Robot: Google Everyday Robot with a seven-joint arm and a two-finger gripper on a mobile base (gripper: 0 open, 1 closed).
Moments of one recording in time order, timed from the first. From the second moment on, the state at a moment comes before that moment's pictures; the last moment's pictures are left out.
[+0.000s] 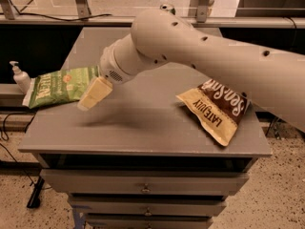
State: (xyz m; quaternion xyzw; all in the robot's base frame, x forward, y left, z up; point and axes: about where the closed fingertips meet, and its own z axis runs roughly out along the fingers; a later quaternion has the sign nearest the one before) arm 0.583 0.149 0.877 -0.59 0.68 0.18 0.40
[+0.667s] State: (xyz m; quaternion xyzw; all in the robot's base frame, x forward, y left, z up) arm 0.597 0.223 0.855 -0.58 0.68 0.20 0.40
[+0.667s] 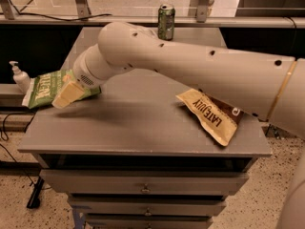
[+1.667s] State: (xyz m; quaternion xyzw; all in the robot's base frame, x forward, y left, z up) arm 0.602 0.238 0.844 -0.56 0.69 0.21 0.40
